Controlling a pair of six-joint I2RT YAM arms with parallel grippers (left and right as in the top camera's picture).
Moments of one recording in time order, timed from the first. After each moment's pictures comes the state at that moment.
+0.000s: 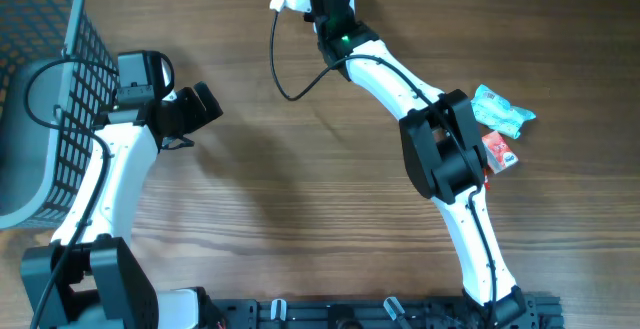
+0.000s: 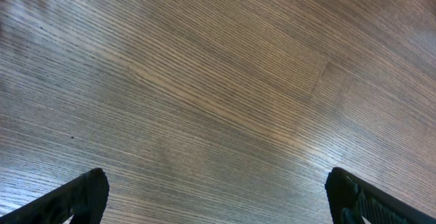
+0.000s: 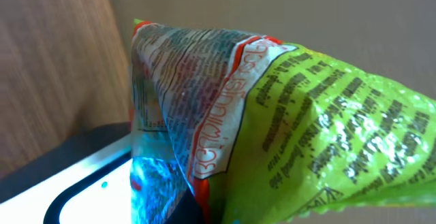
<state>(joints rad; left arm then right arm) 0.10 1.54 1.05 -0.63 0.10 -0.42 0.50 2.49 2.04 0.12 0.33 -1.24</state>
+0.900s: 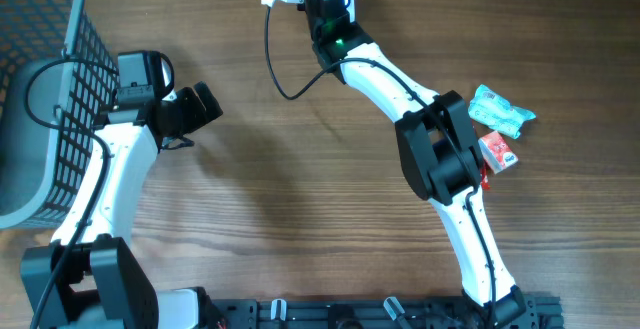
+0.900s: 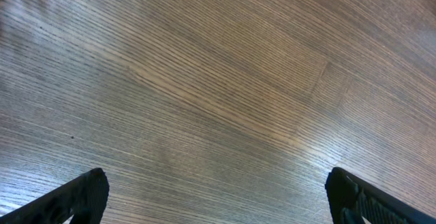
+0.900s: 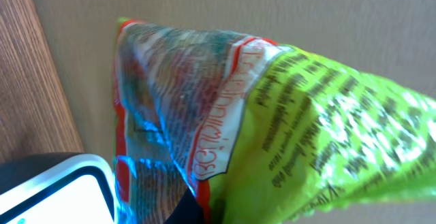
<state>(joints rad) 0.10 1.54 1.05 -0.63 0.10 -0.42 0.52 2.50 2.04 0.32 0.37 -1.36</state>
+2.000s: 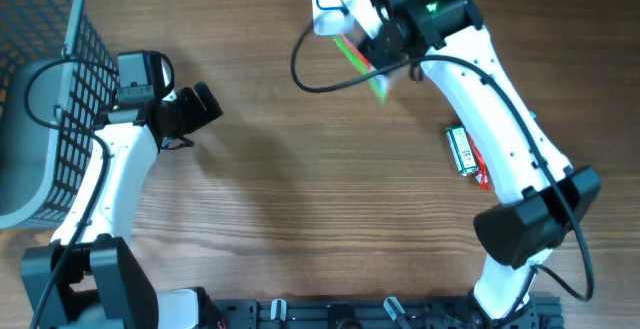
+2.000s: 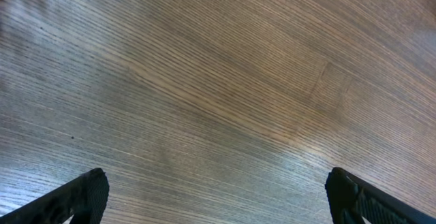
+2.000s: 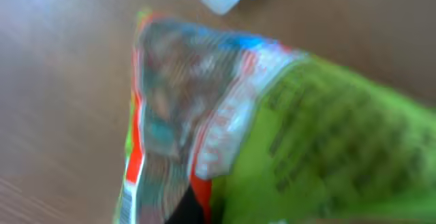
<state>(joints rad) 0.10 1.54 1.05 -0.63 0.10 -0.42 0.45 1.96 2.05 -1.31 0.20 -0.34</state>
